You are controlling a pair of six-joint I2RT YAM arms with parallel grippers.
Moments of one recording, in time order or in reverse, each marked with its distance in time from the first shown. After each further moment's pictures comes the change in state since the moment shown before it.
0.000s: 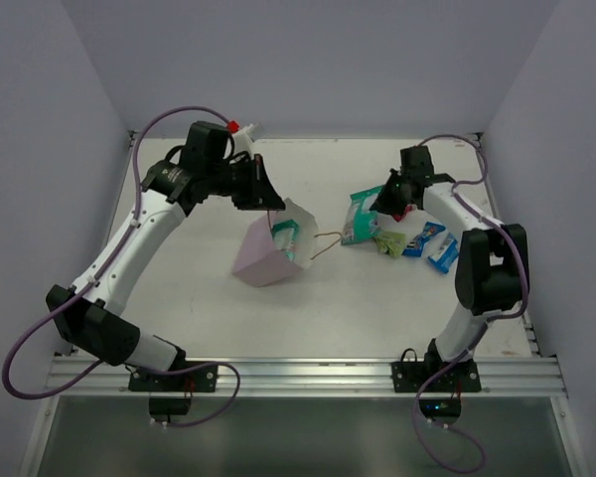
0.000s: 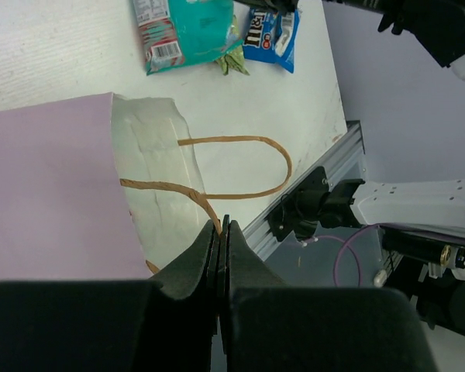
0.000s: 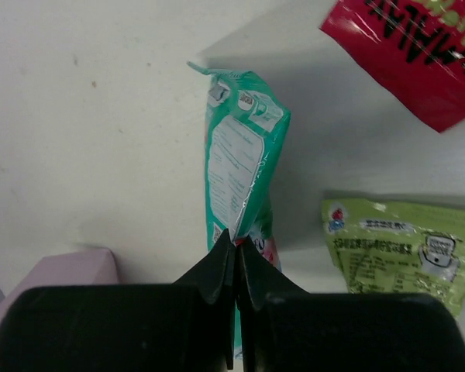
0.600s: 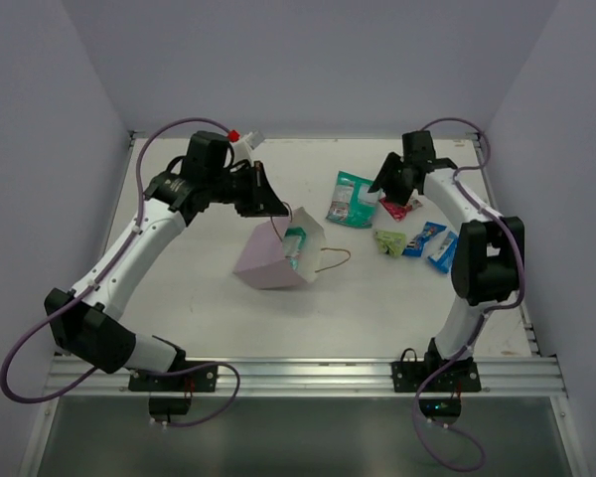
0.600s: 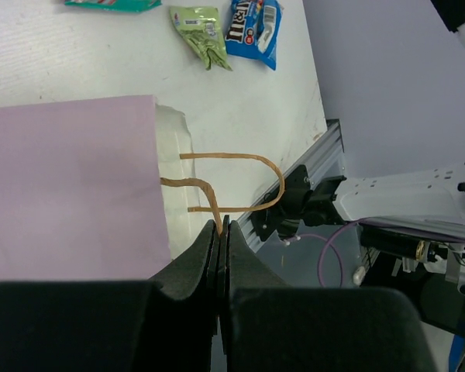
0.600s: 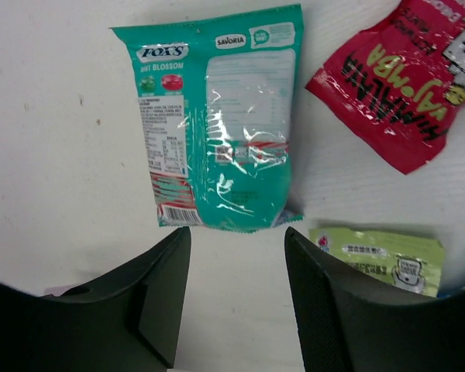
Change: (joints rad) left arm 0.000 -0.050 -0.115 0.104 0.044 -0.066; right arm -0.011 0.122 0.216 -0.067 0.033 -0.053
